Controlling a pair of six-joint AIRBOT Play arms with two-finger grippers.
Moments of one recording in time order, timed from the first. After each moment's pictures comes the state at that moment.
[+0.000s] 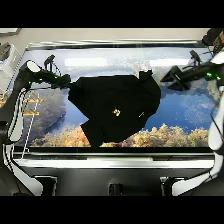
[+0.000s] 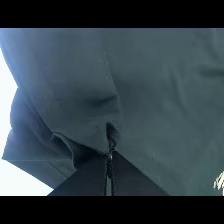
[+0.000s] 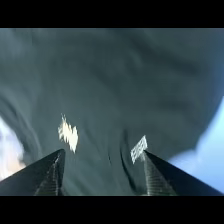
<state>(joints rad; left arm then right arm) 0.02 -1.96 1.93 1.06 -1.22 -1.51 -0.26 -1.74 1.83 -0.90 1.55 1.56</state>
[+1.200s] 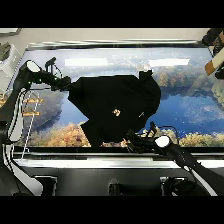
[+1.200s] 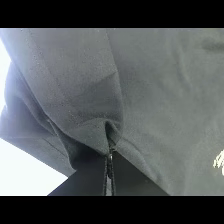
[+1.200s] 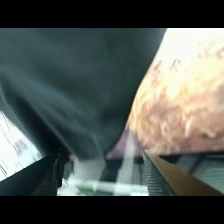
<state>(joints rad) 0.02 -1.96 1.93 1.06 -1.30 -1.51 0.46 -1.10 0.39 -0.38 0.52 1.75</state>
